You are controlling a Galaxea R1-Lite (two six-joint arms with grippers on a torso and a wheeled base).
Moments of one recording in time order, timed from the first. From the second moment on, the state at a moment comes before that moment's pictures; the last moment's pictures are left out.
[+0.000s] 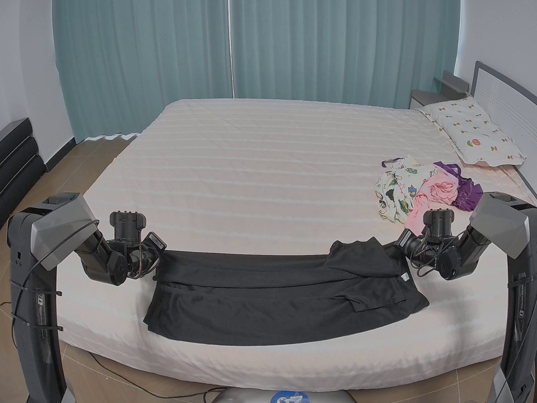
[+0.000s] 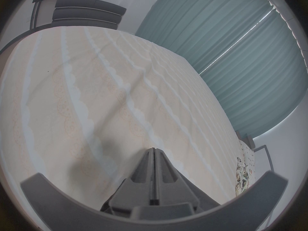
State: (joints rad) left arm -0.04 2.42 -1.08 -0.72 0.03 -0.89; right arm 0.03 2.45 -1.07 -0.84 0.07 0.72
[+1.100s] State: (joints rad) left arm -0.06 2.13 -0.63 -0.75 -0.03 -0.90; right arm 0.02 2.09 -0.50 -0.84 0.08 0.83
